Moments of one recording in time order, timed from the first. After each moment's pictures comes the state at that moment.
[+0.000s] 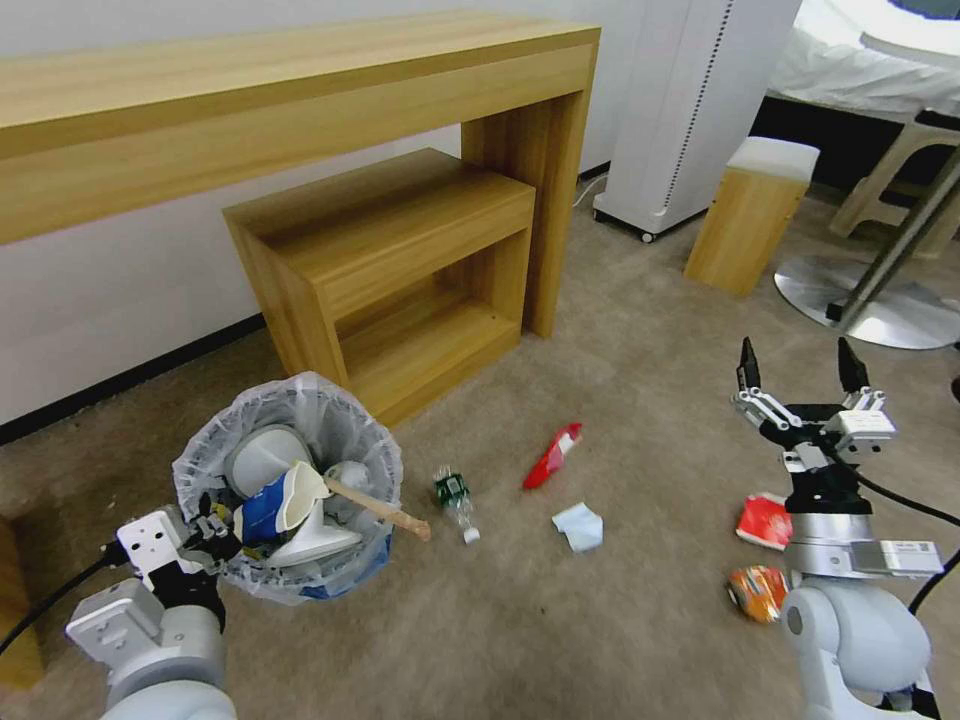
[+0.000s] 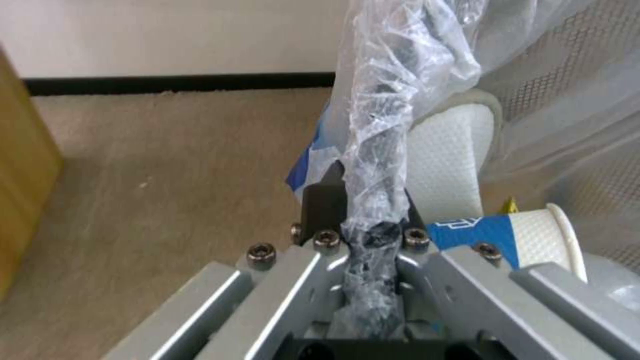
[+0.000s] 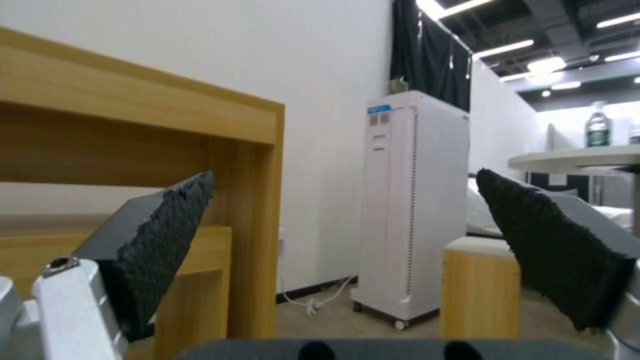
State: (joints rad) left arm 1.72 -1.50 -0.66 -2.50 -0.40 0.47 -0.53; right arm -1.39 1.41 0.78 2.06 0.26 0.31 -0.13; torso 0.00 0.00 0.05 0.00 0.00
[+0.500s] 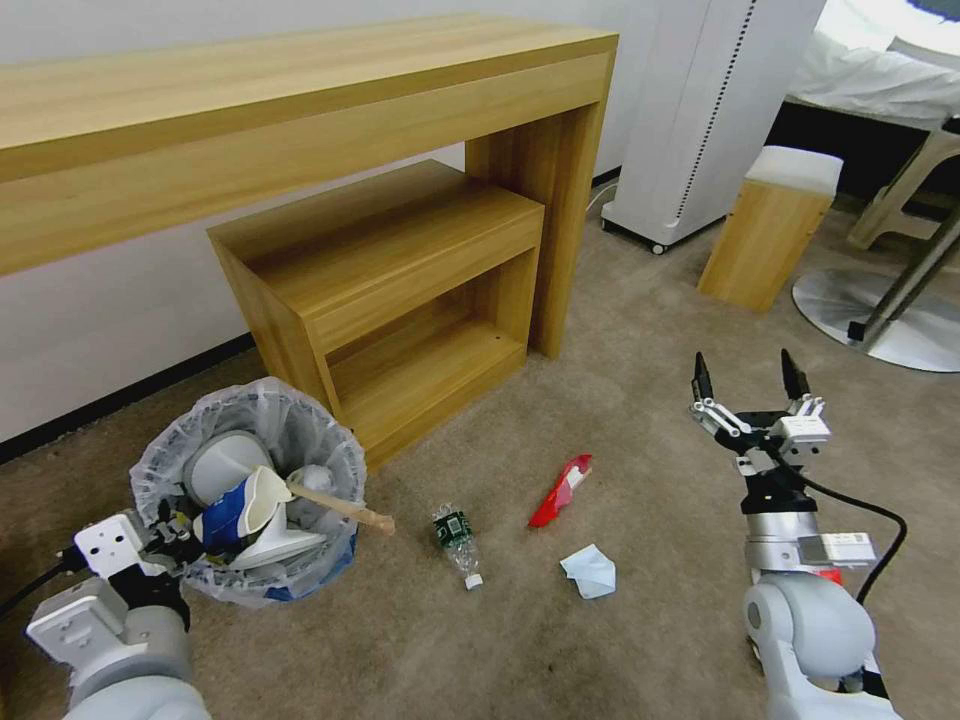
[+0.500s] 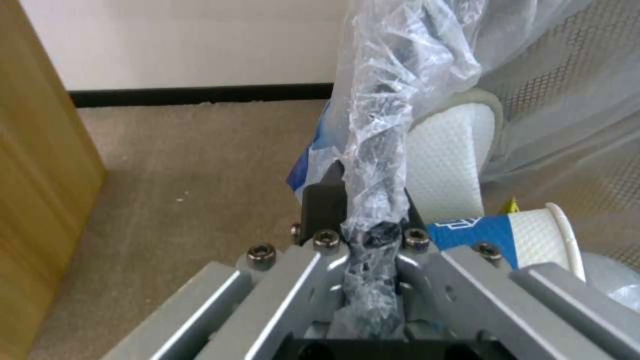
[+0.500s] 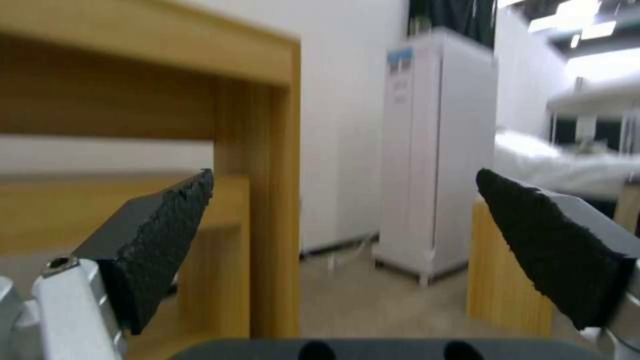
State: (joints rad) left arm 1.70 -1.49 -0.77 -2.47 -0.44 0.50 -0.54; right arm -1.35 1.38 0.69 1.96 0.25 0.26 -0.09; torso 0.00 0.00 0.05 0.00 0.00
